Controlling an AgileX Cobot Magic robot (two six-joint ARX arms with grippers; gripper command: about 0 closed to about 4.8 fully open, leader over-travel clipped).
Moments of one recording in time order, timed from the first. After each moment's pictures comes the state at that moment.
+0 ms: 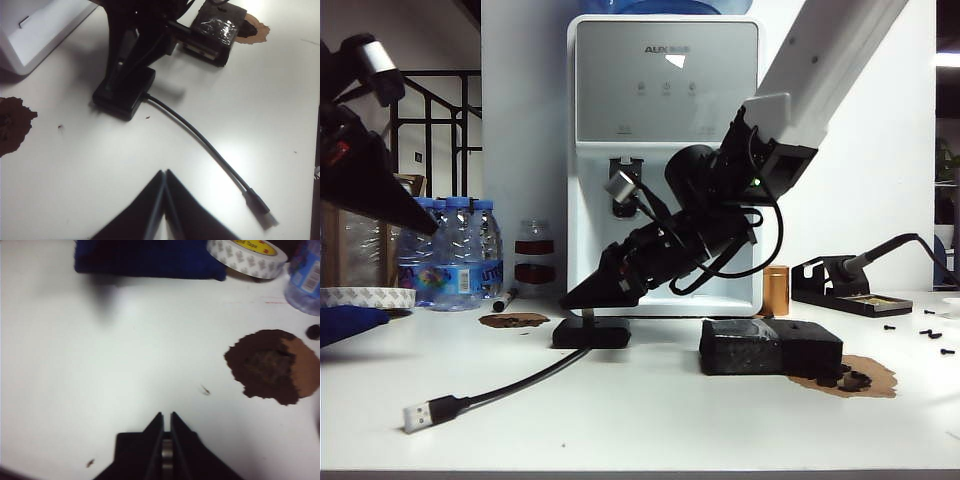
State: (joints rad) left arm 0.00 1.56 1.03 -0.61 0.83 0.94; right arm 0.45 2.29 1.53 0.00 -0.79 -0.77
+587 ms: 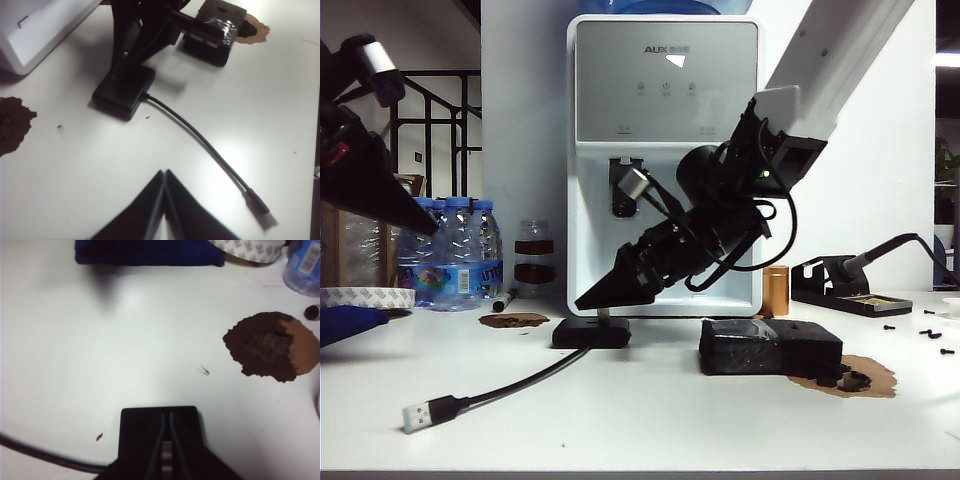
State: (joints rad) left arm 0.00 1.57 1.03 -0.61 0.83 0.94; right arm 0.43 2.27 1.54 -0.12 -0.81 -0.80
